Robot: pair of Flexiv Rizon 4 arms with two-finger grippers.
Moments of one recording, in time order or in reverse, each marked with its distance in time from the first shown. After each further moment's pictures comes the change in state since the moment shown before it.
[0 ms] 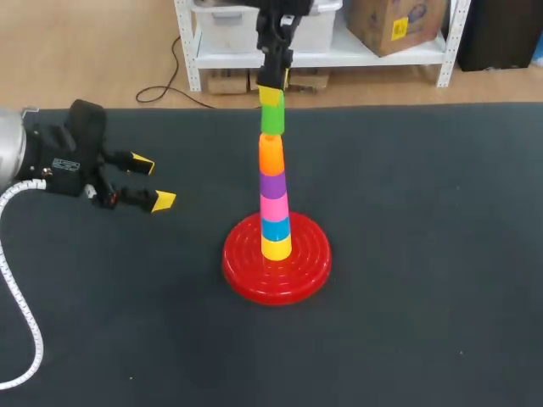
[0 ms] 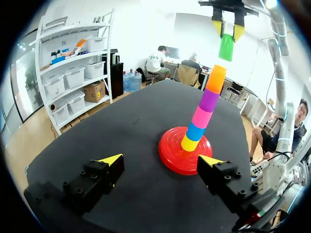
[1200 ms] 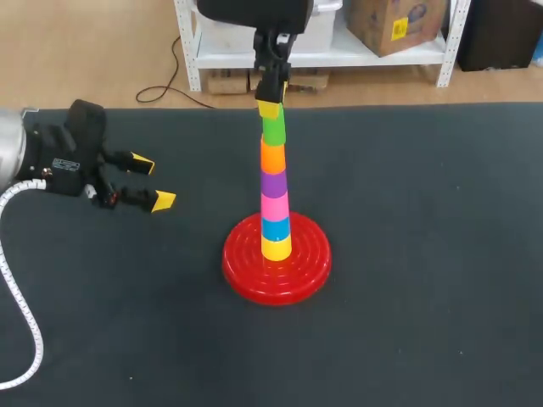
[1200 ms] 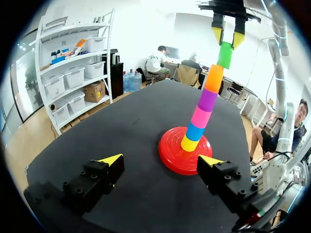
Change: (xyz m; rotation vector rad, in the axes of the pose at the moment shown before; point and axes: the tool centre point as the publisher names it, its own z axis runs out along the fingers) left arm 0.000 0.000 0.000 0.000 0.000 0.000; right arm 0.000 -0.001 0.017 0.026 0.023 -0.007
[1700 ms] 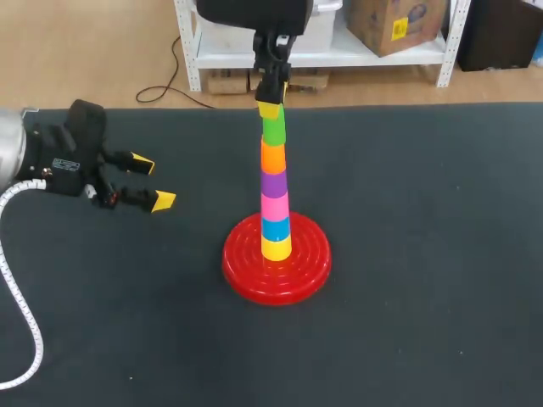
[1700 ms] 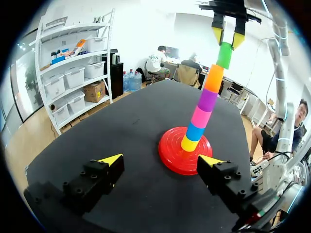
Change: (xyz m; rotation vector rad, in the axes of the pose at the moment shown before) left arm 0.000 0.000 0.000 0.000 0.000 0.000; right arm 0.001 0.000 0.001 0.012 0.007 0.002
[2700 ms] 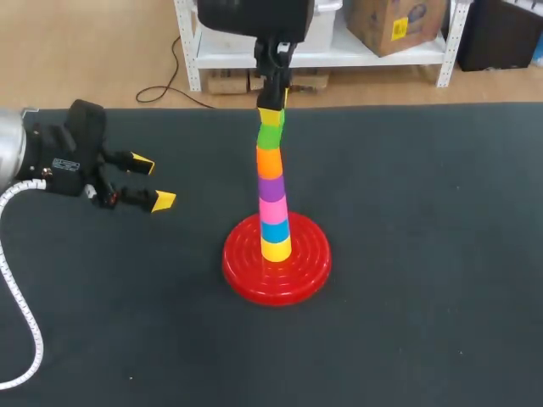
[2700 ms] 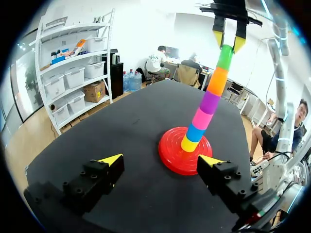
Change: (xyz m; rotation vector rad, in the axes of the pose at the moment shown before) left arm 0.000 0.000 0.000 0.000 0.000 0.000; right arm 0.003 0.002 0.010 -0.009 0.012 -0.003
